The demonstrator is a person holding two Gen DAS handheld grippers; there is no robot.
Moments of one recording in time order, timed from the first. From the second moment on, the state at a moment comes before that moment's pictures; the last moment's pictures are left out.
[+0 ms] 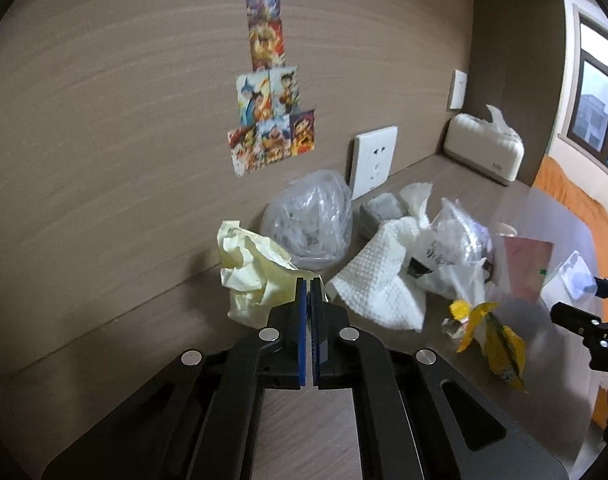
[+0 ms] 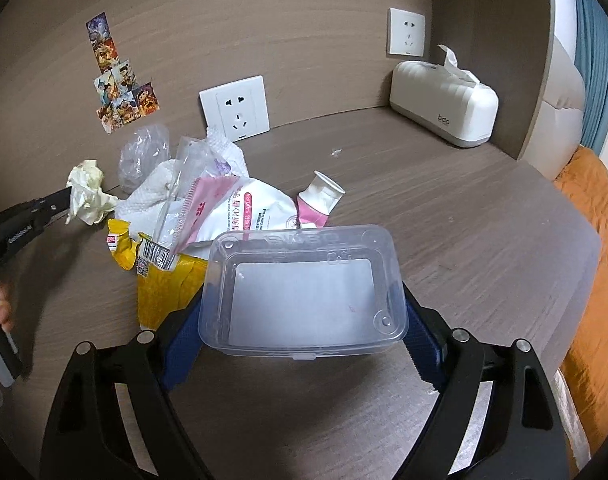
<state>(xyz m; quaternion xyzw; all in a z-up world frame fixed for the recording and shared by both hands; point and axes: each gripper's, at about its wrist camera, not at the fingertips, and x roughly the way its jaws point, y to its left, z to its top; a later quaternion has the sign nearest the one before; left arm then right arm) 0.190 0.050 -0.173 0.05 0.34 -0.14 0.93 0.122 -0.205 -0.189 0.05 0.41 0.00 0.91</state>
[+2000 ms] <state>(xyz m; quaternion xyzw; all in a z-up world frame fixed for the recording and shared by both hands) -0.054 -0.481 -0.451 0.22 0.47 -0.54 0.66 -0.114 -0.567 -0.416 0.23 0.47 -0.21 0.82</state>
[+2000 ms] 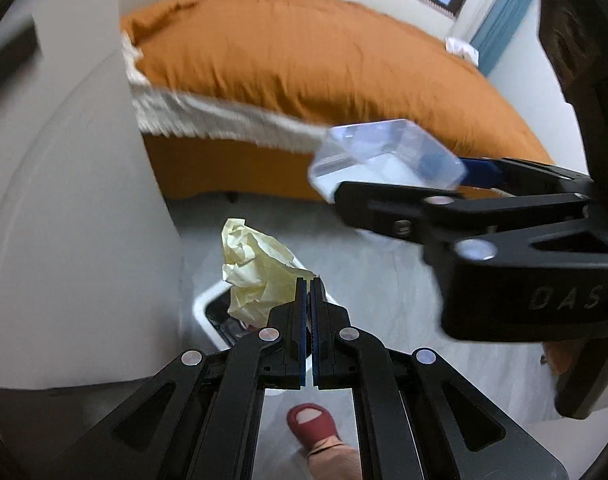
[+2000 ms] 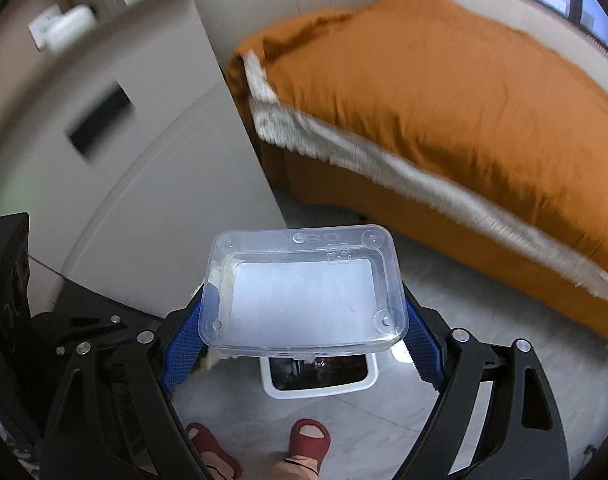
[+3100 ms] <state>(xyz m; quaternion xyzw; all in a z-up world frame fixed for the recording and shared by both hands) -0.030 -0.481 -0.572 0.24 0.52 -0.51 0.64 -0.086 -0.564 -0.552 0.24 0.54 -0.17 0.79</state>
